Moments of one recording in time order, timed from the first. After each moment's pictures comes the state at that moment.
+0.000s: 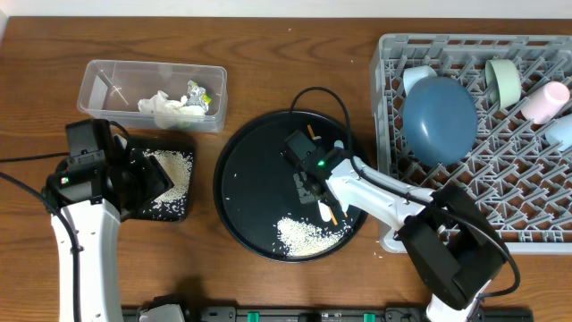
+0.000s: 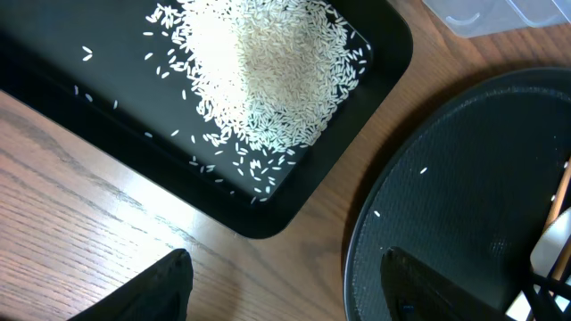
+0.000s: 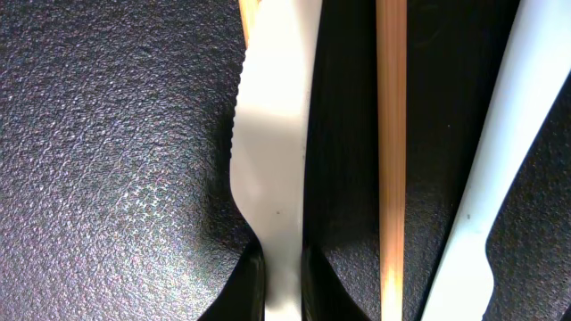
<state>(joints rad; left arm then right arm) 0.27 1.21 1.04 -1.10 0.12 -0.35 0.75 1.90 1.16 -0.63 0.16 0.48</state>
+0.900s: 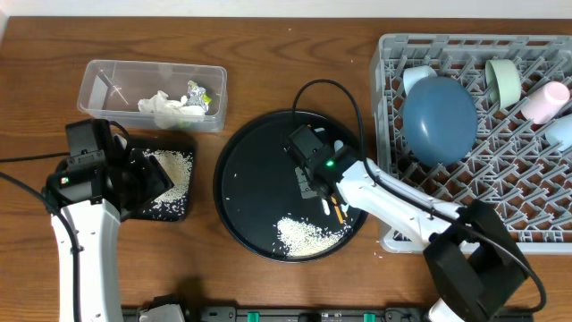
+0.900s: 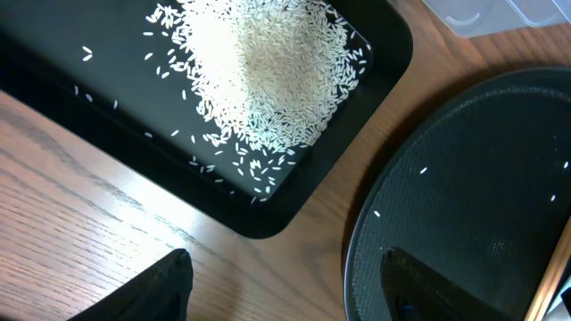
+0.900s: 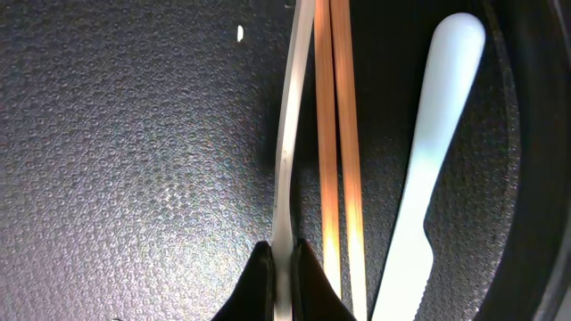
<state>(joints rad) 0.27 1.21 1.04 -1.10 0.12 -0.35 0.75 1.80 1.16 -0.65 0.18 0.48</state>
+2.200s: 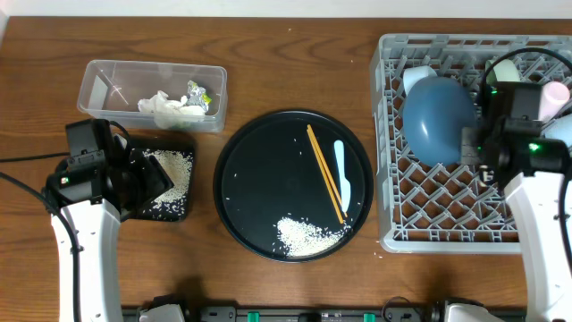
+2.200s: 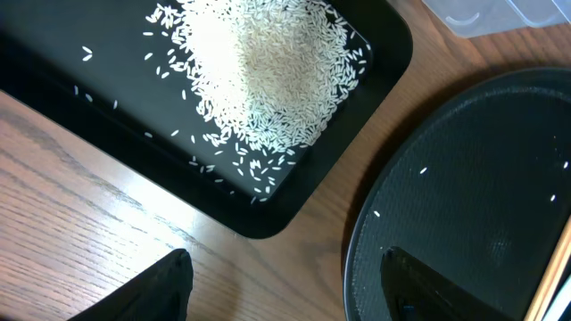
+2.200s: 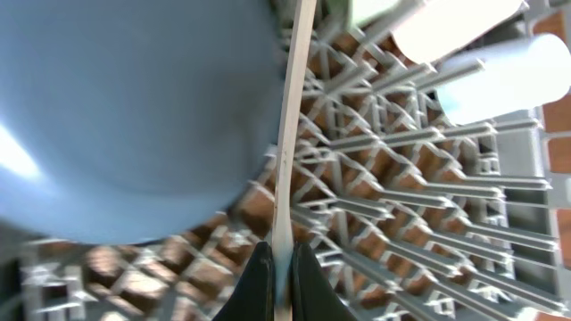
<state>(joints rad) 0.27 1.21 1.04 -1.10 0.12 -0.35 -0.12 1.36 1.17 -0.86 0.25 -0.11</state>
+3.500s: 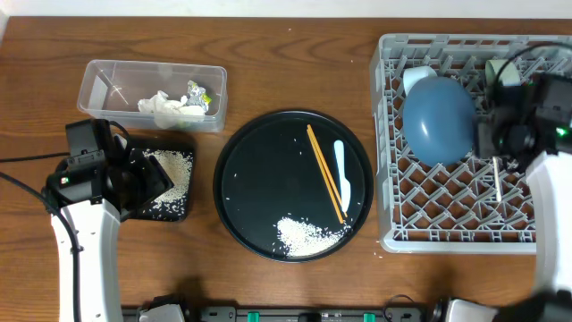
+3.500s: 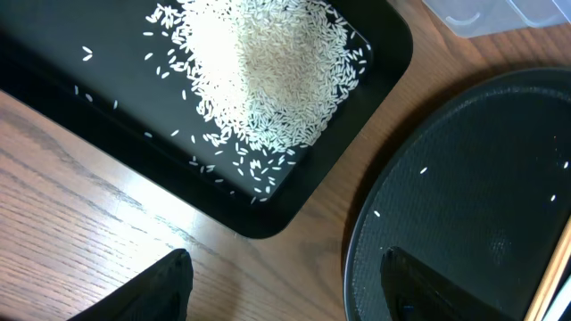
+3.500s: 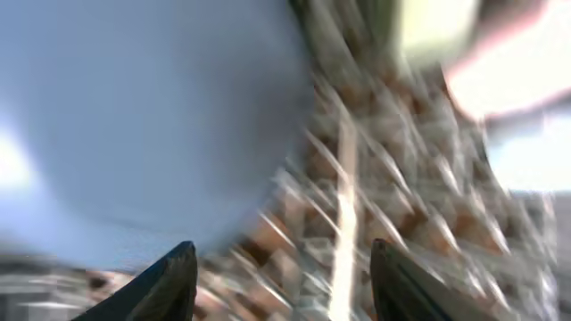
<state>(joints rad) 0.27 1.21 1.04 -1.10 0.12 -0.35 -0.24 1.43 1.24 -0.81 -0.07 -0.30</state>
